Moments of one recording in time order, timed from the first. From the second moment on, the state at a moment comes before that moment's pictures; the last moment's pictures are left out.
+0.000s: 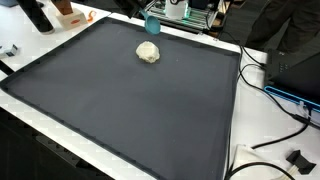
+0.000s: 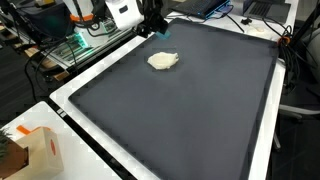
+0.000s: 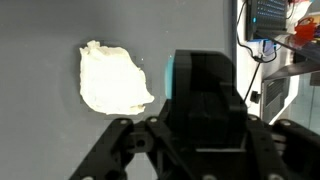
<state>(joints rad) -0.13 0.03 -0.18 -2.28 0.73 1.87 -0.62</state>
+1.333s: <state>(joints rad) -0.24 0.41 -0.17 -2.07 0.96 1.73 -0.90</state>
